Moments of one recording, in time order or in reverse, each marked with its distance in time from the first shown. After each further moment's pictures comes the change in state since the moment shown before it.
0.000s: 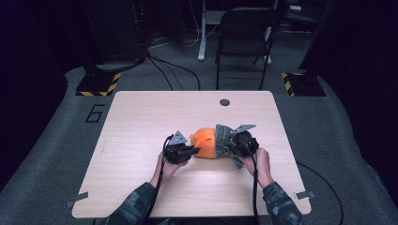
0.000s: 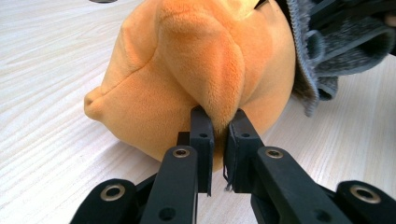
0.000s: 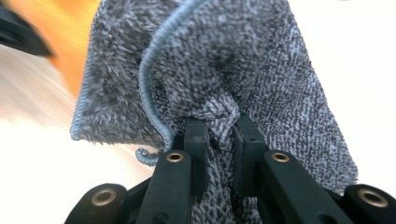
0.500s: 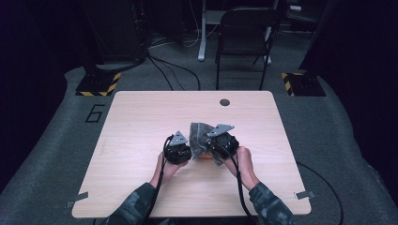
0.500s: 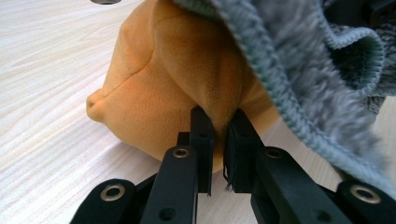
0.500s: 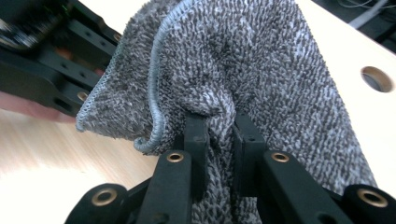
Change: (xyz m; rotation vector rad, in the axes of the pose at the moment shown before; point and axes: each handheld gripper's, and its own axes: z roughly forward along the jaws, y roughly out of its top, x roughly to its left) left arm -0.003 0.001 0.000 0.004 0.019 0.018; right arm 0.067 0.040 -0.018 -0.122 0.058 -0.185
